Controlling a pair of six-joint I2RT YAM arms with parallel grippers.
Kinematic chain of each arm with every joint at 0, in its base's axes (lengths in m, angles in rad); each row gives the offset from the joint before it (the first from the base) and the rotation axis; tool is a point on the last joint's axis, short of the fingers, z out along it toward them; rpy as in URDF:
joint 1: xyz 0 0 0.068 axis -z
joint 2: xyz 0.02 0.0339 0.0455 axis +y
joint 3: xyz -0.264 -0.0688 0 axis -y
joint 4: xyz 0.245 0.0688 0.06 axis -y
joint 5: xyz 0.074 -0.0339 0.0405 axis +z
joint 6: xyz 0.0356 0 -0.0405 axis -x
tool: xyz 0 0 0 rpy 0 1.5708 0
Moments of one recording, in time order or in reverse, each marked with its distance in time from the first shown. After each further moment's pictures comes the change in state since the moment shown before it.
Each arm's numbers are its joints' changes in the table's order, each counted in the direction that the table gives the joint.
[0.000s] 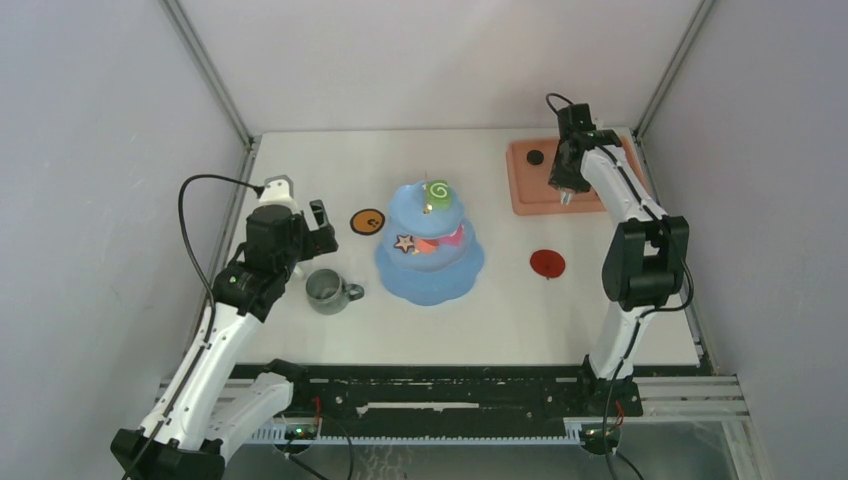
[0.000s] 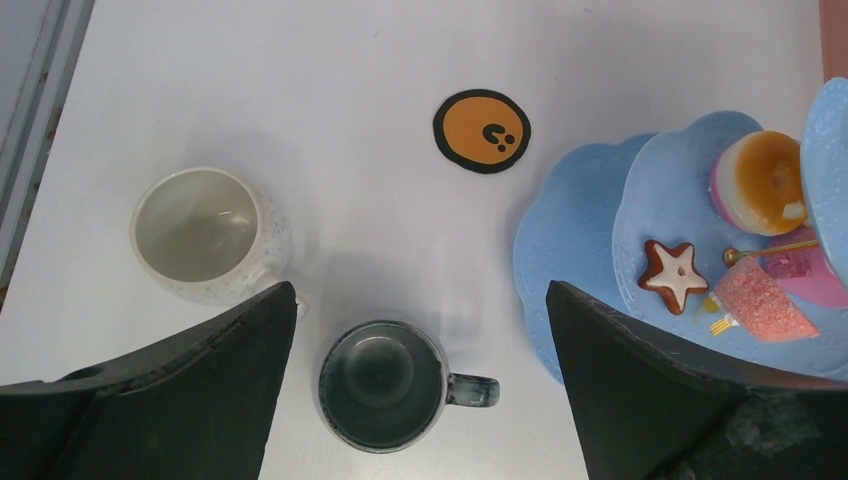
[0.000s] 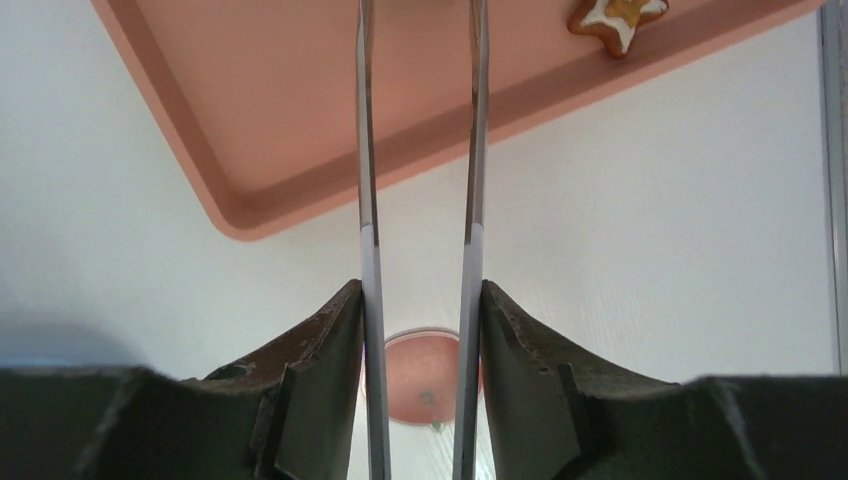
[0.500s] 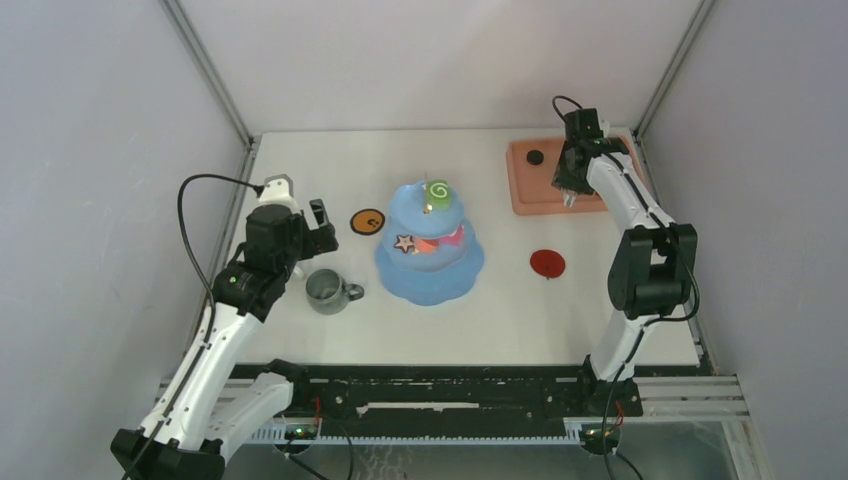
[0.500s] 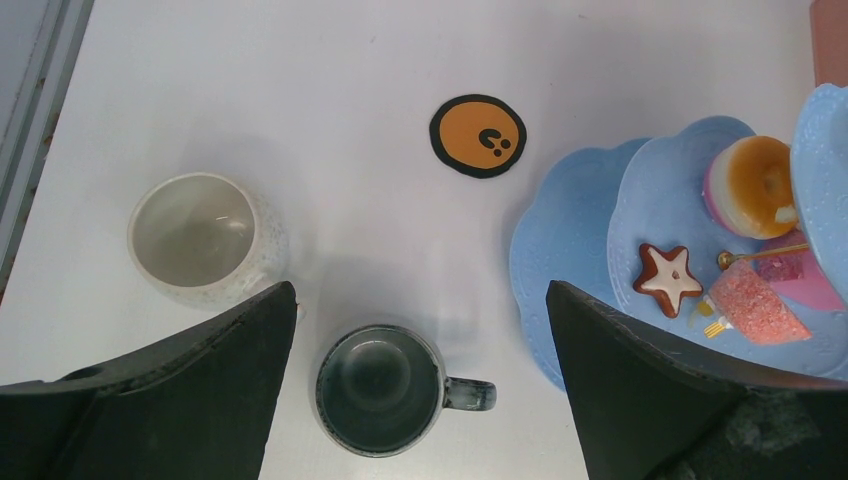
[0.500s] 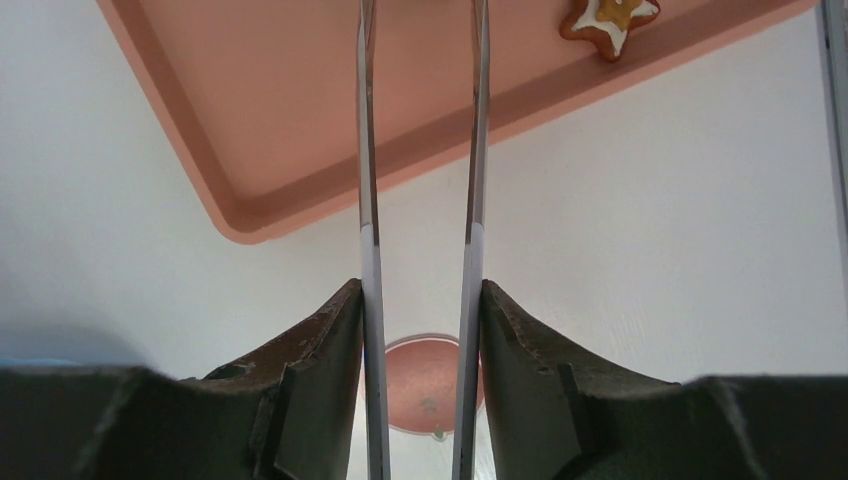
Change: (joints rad) left arm 0.000 0.000 0.000 0.013 -0.003 0.000; right arm 0.016 -0.090 -0.111 0.073 0.024 -0.008
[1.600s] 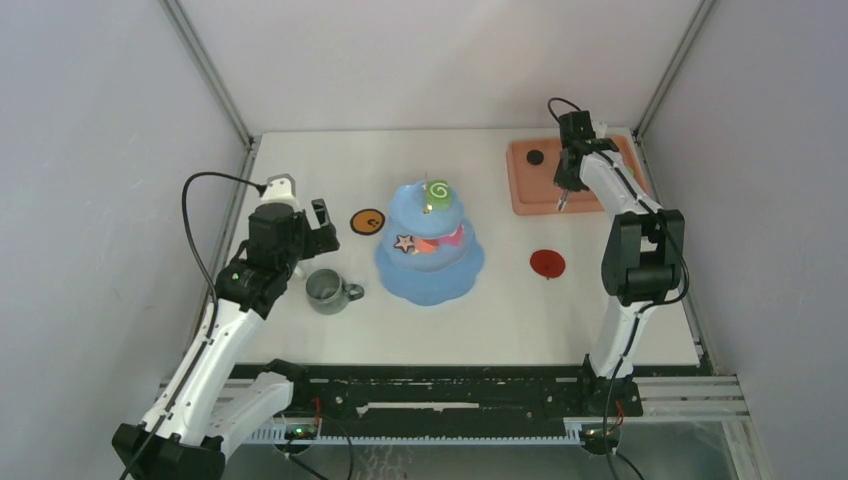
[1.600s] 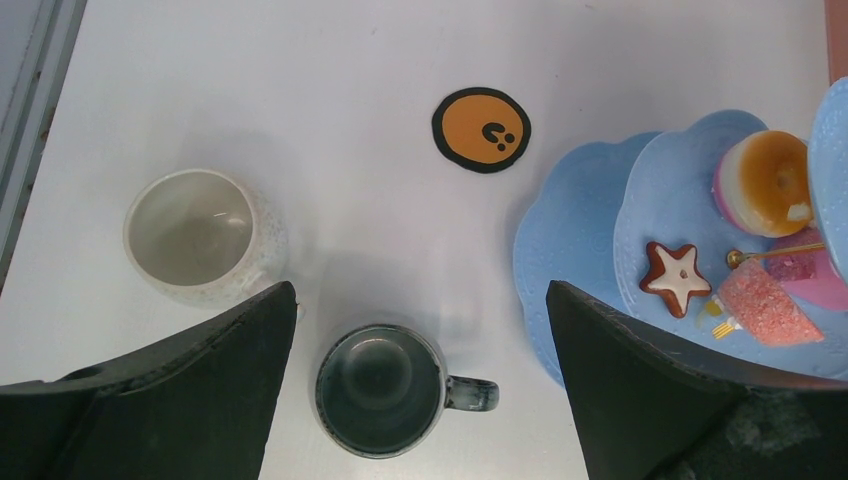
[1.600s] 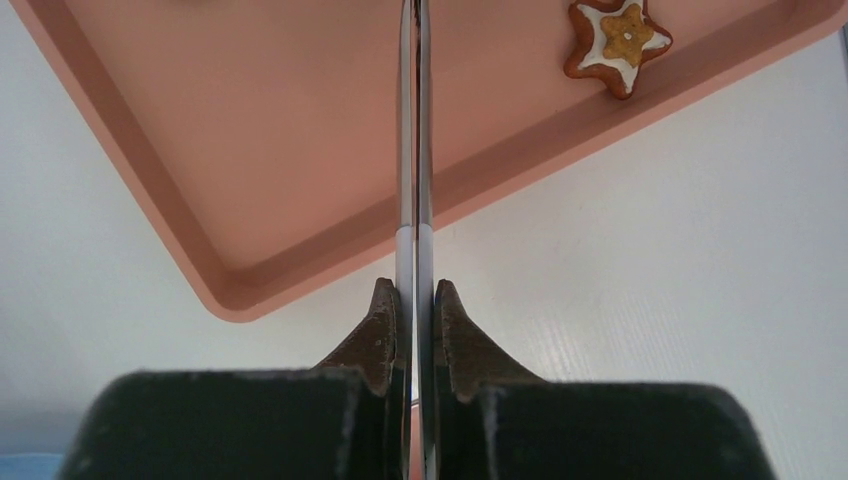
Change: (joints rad) left arm -0.001 0.021 0.000 0.000 0.000 0.000; right arm 0.002 0.112 0.038 0.075 -0.052 -0.045
